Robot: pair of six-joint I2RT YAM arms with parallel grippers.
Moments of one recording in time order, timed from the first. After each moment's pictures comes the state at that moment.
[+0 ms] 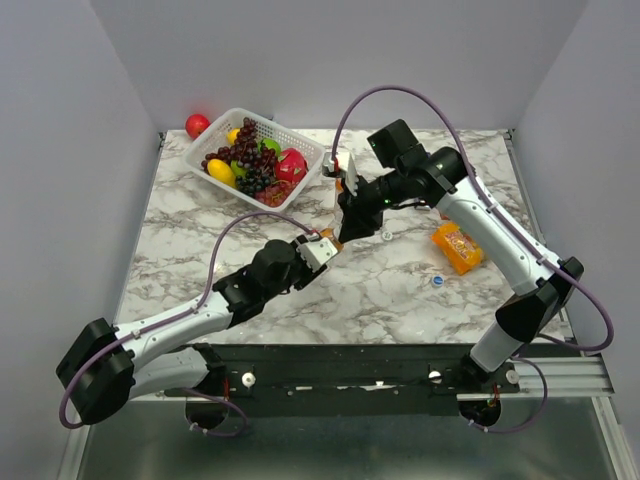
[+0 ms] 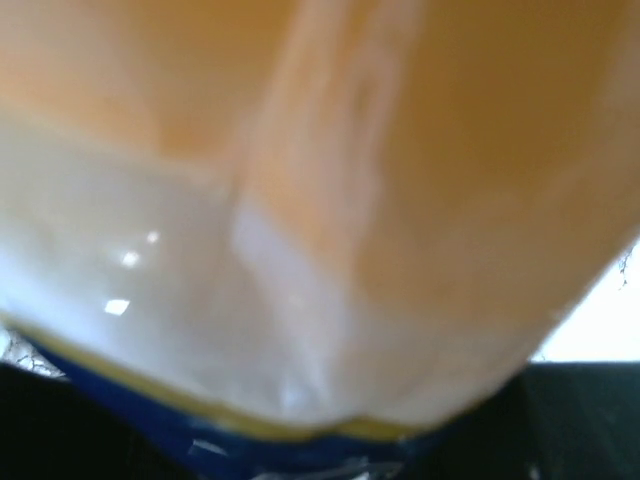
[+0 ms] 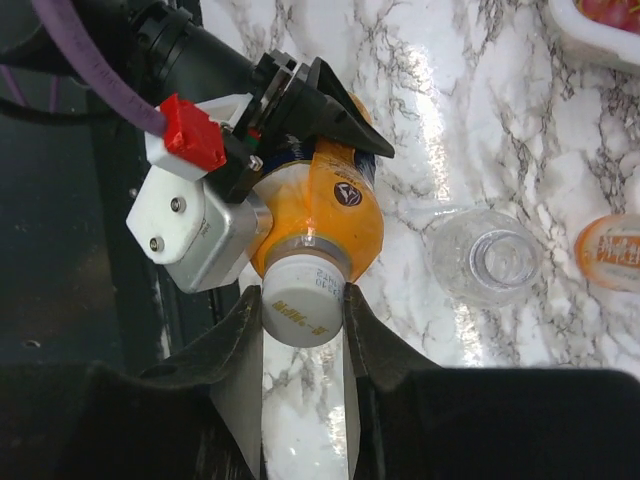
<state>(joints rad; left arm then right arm) -0.85 1.08 0.56 0.09 -0.10 0.28 0.69 1.65 1.84 -1.12 -0.65 -0.46</state>
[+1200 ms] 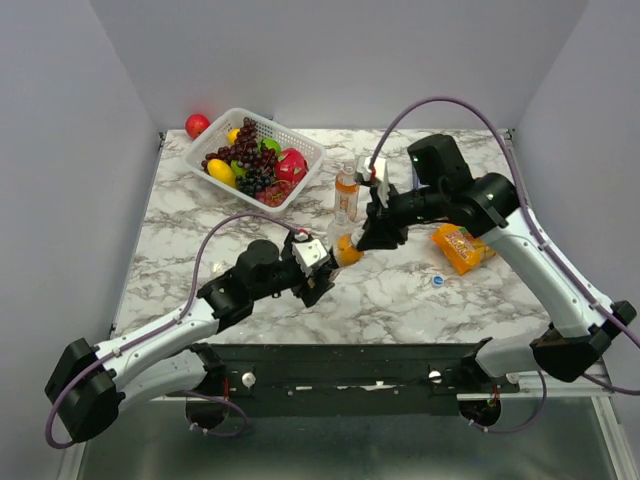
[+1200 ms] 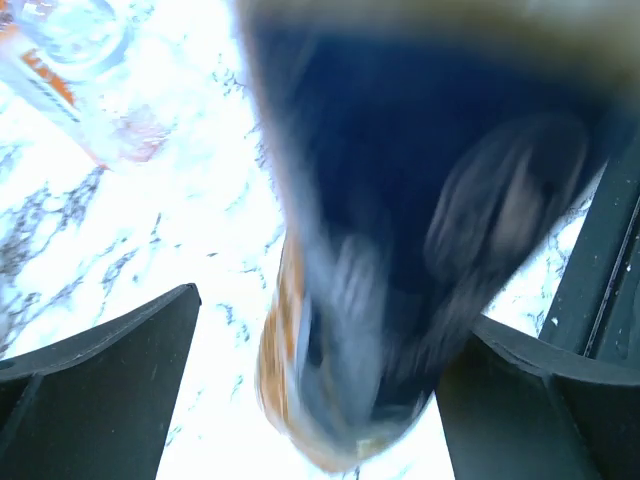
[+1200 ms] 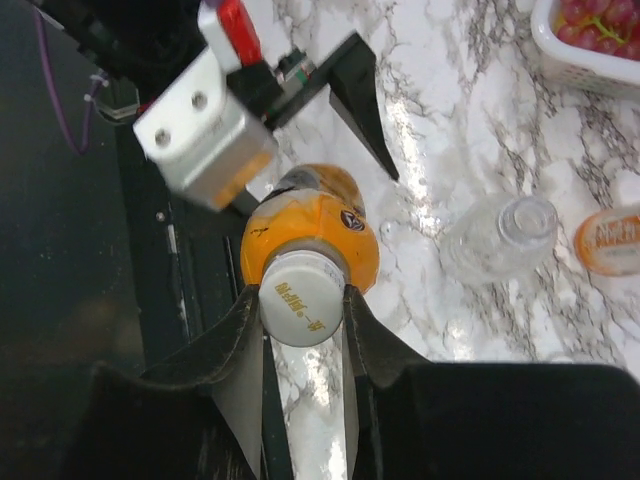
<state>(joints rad) -0.82 0.98 0.55 0.09 0.20 0.15 0.68 1.41 1.66 -1.00 -0.65 -0.35</state>
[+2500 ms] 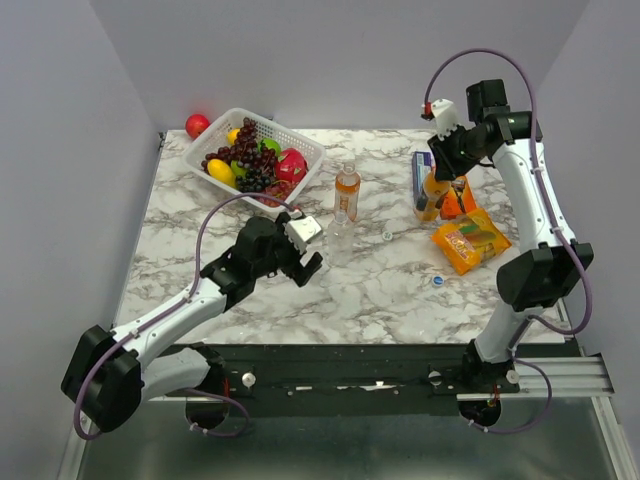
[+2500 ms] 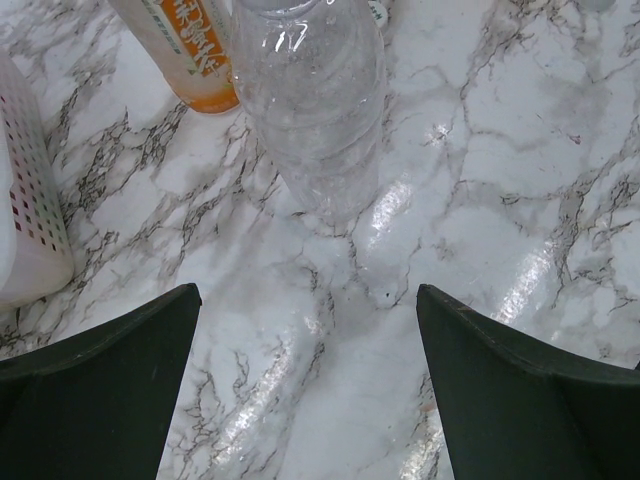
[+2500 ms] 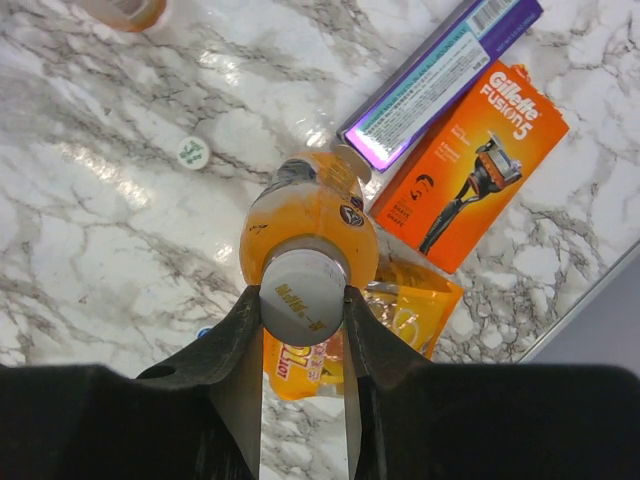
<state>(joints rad) -0.64 1.08 0.63 0.00 0.23 0.20 0.13 1.77 2.00 -1.21 -0.23 -0.56</state>
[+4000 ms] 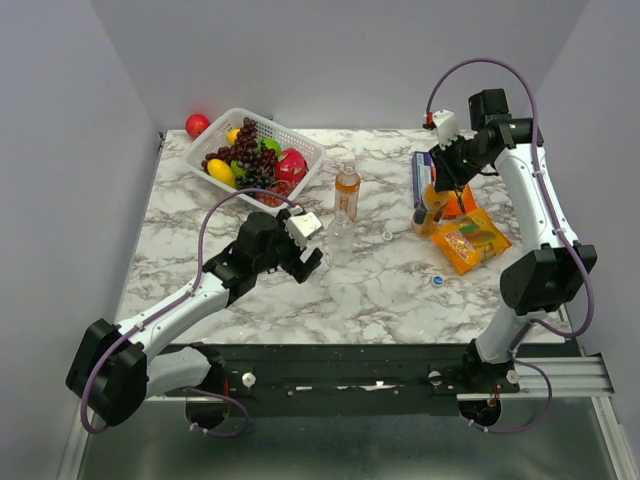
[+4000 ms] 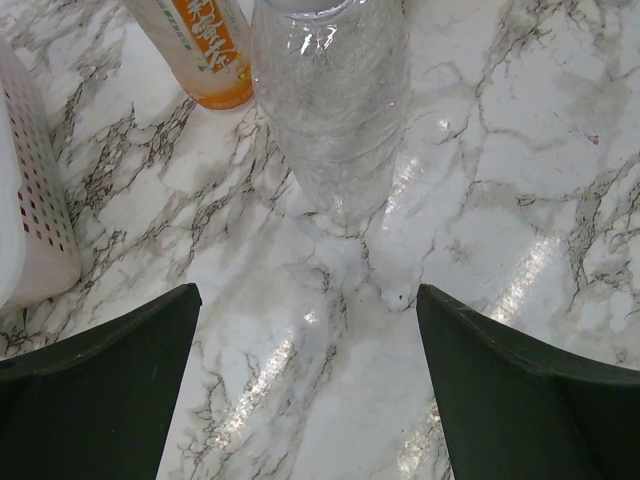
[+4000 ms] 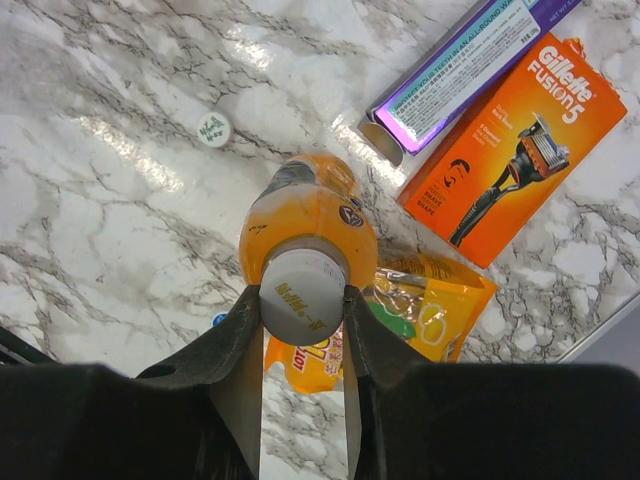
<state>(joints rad) -0.62 1.13 0.67 -0.01 0.24 0.21 0.10 1.75 1.91 -1.21 -0.30 -0.58</state>
